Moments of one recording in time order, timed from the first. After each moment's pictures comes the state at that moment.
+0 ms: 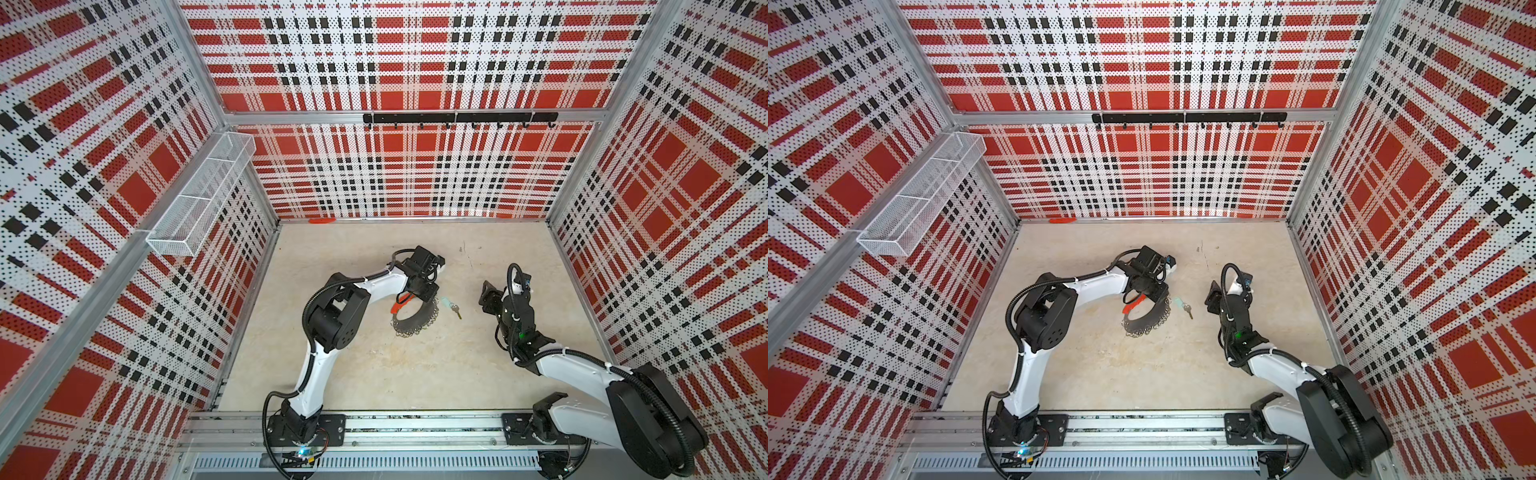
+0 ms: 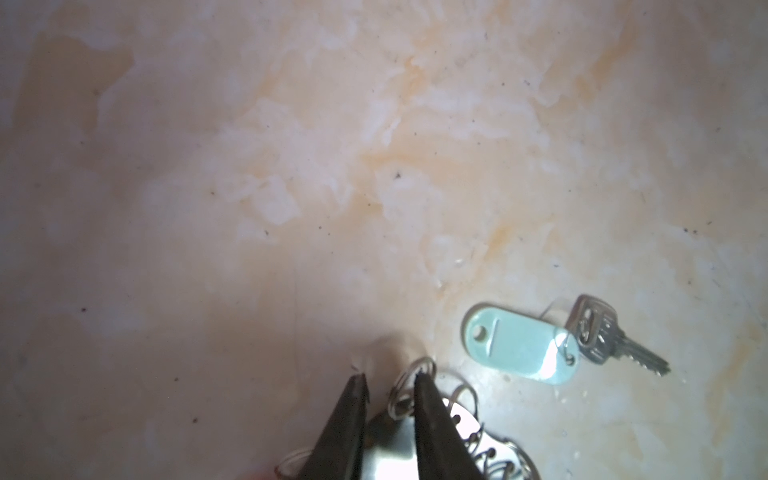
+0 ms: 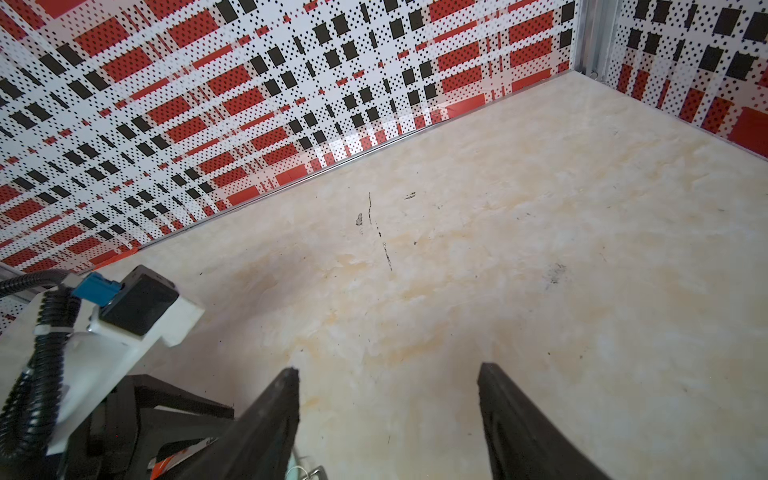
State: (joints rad) left arm -0.67 2.19 1.58 -0.41 0.20 0.02; right arm 0.42 1.20 0.35 0.54 0.43 0.50
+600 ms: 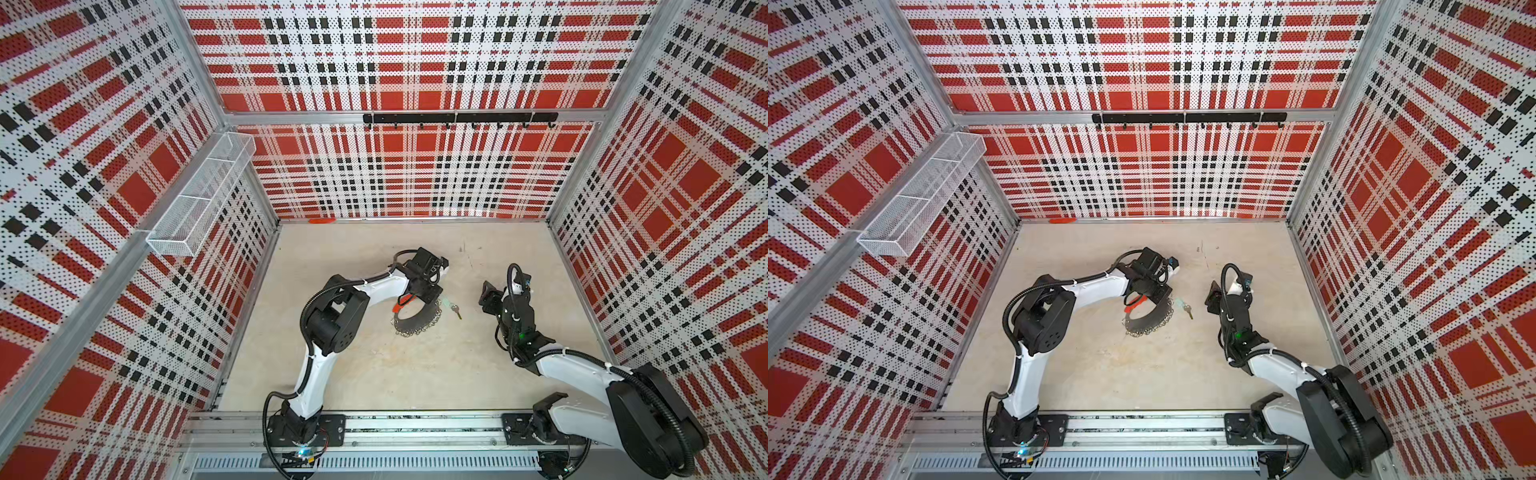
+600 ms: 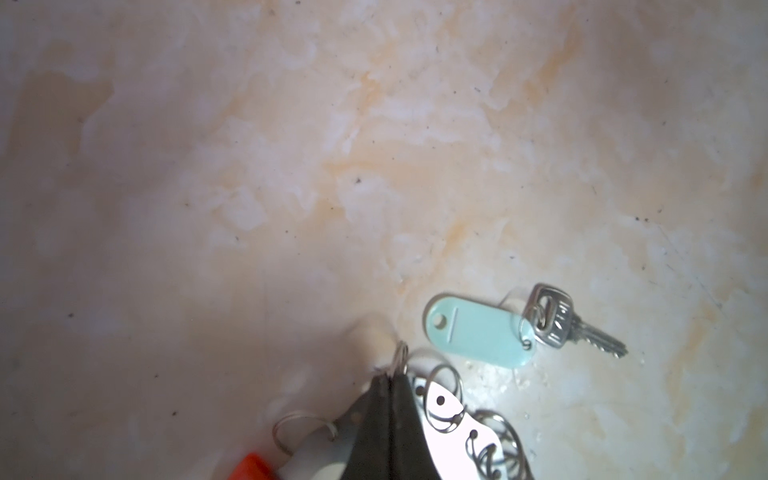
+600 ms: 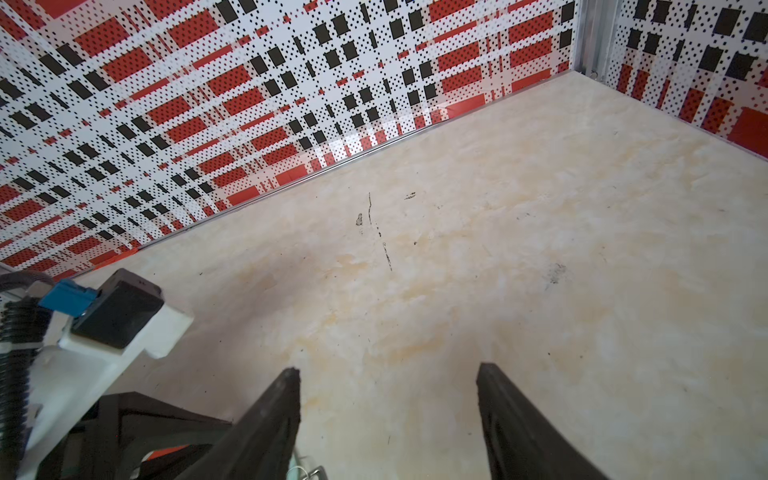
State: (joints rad) left arm -0.69 2.14 1.53 -0.38 0.18 0.03; right arm 0.42 1.20 0.35 0.54 0.43 0.50
